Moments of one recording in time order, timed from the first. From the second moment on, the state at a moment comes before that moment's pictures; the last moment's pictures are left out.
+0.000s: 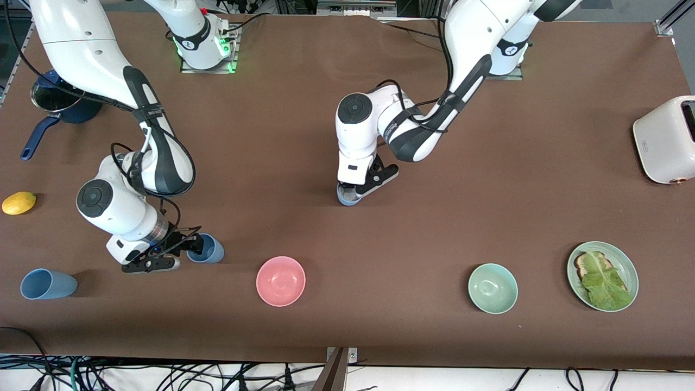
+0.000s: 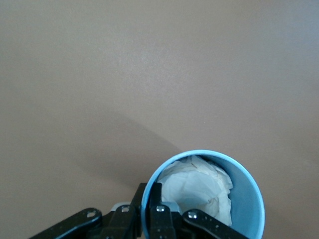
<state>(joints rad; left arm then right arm) -0.49 0.73 -0.36 -1.54 0.41 2.22 -1.62 0.08 0.67 0.04 -1.61 0.03 2.42 -0.01</state>
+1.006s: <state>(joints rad) -0.51 0.73 -0.34 -1.53 0.41 2.24 -1.62 0.09 0.67 0.04 -1.61 0.03 2.42 -0.01</state>
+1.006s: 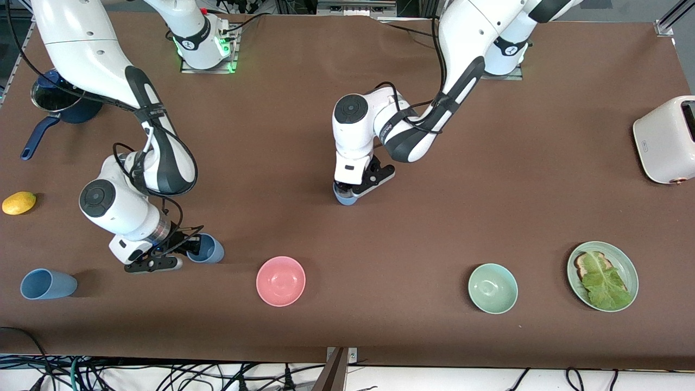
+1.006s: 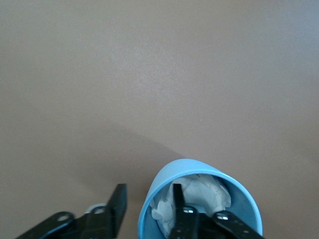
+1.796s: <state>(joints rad) -0.51 0.72 -0.34 -1.51 0.41 2.24 -1.53 0.09 0.67 0.04 -1.61 0.03 2.42 -0.01</state>
